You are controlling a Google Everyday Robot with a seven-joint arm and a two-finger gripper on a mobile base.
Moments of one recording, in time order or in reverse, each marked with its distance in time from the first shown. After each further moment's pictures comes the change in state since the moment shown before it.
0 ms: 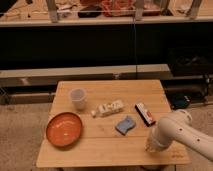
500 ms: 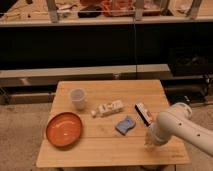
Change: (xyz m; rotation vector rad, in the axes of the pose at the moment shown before) arm -0.011 -0.014 -0.026 0.022 0.016 -0.024
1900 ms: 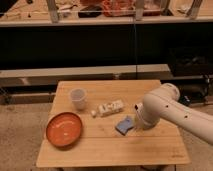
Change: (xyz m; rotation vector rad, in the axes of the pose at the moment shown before) arm -0.062 -0.064 -0.058 0.050 0.013 -0.114
